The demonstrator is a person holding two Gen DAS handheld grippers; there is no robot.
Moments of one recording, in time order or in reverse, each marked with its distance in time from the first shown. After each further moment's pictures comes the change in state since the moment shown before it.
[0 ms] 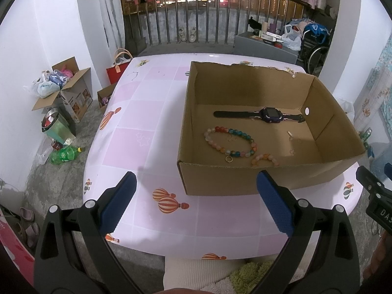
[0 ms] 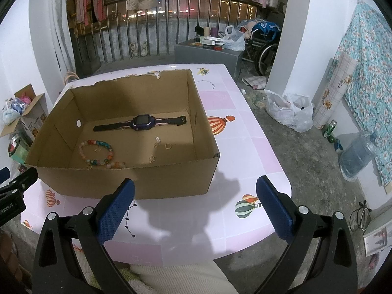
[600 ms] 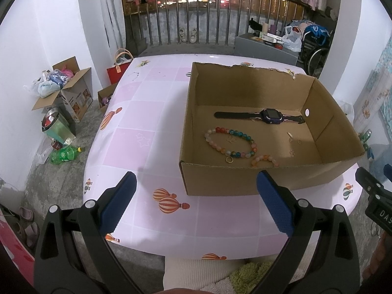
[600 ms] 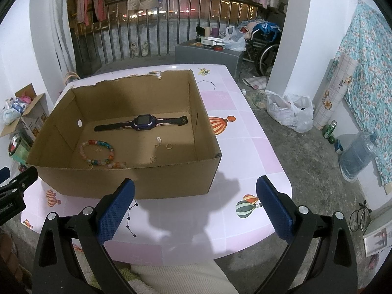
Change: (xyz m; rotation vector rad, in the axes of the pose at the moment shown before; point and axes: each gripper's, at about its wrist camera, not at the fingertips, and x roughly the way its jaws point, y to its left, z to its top) left arm -0.002 0.000 0.000 -0.005 -0.007 0.000; right arm 0.000 0.001 0.000 0.000 0.001 0.001
